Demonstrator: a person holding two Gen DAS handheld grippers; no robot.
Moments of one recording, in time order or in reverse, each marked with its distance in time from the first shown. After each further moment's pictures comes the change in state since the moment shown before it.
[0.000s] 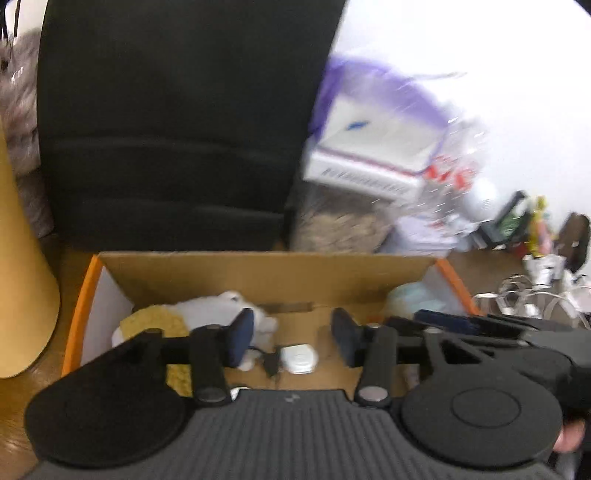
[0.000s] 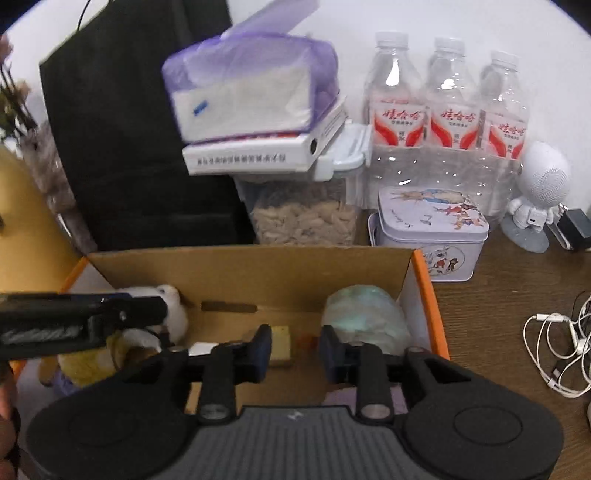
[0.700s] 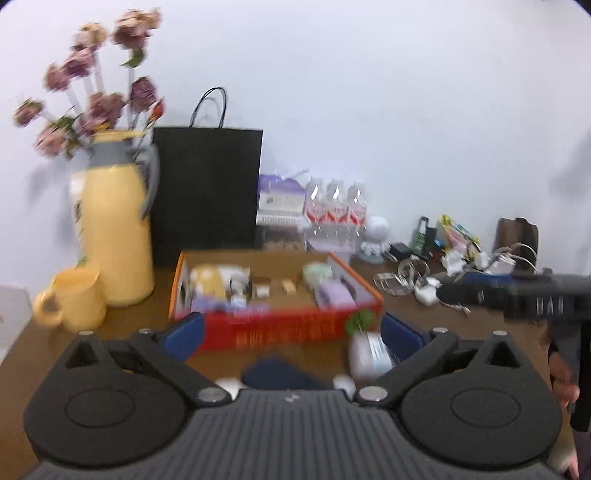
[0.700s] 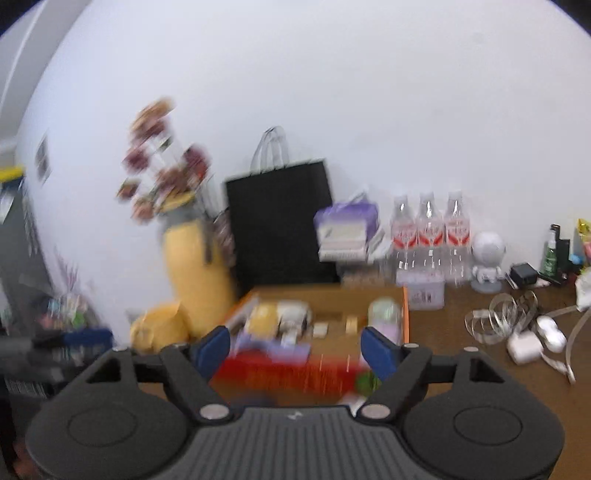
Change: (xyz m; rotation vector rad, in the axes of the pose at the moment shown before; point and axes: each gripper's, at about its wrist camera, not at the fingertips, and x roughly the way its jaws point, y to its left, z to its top) left arm -0.319 -0.083 -0.237 0.116 -0.362 0.045; right arm -0.321 0.013 -0.181 -0.117 -0.370 0.208
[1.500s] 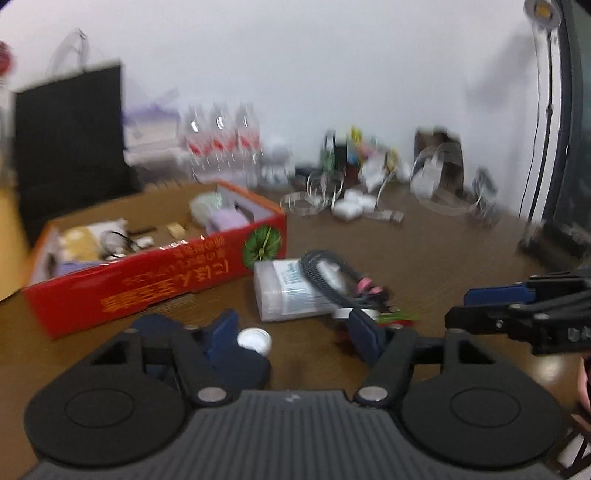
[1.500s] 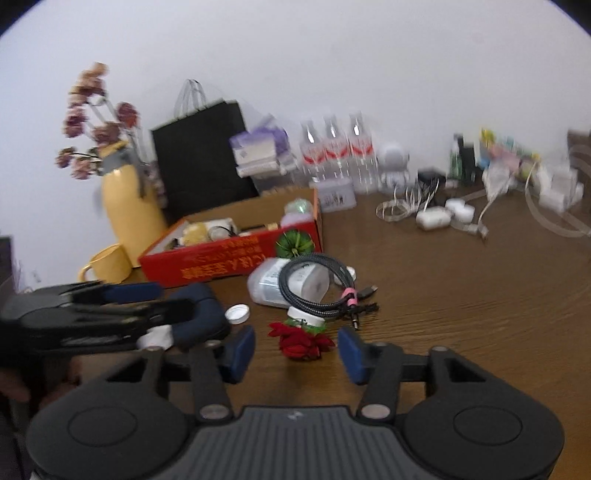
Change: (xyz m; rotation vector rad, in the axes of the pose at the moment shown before) left arm 0.137 -0.061 -0.044 0.255 0.186 -0.261; right arm -0.045 -0.028 -0.110 0.193 0.106 -0.231
